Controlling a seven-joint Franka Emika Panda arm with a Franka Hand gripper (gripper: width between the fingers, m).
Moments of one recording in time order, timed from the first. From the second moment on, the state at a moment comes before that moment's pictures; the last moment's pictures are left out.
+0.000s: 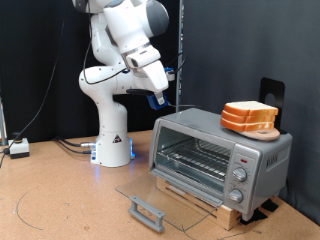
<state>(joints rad) 0.00 -0.66 -0.08 -2.67 0.36 2.15 -1.00</state>
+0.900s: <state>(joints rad) 0.03 -0.55 -0.04 -2.60 0.39 2.14 -0.97</state>
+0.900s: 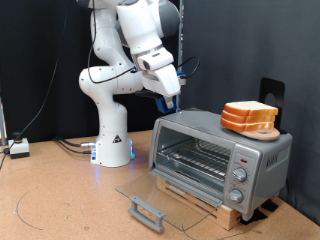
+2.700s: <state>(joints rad) 0.05 -0.47 0.06 -2.55 0.49 2.19 -0.85</state>
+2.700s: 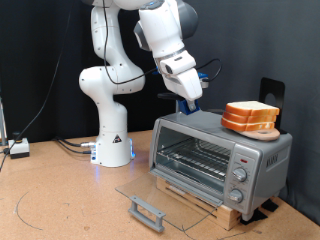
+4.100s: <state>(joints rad) 0.04 -0.45 0.08 -2.53 0.45 2.17 -0.83</state>
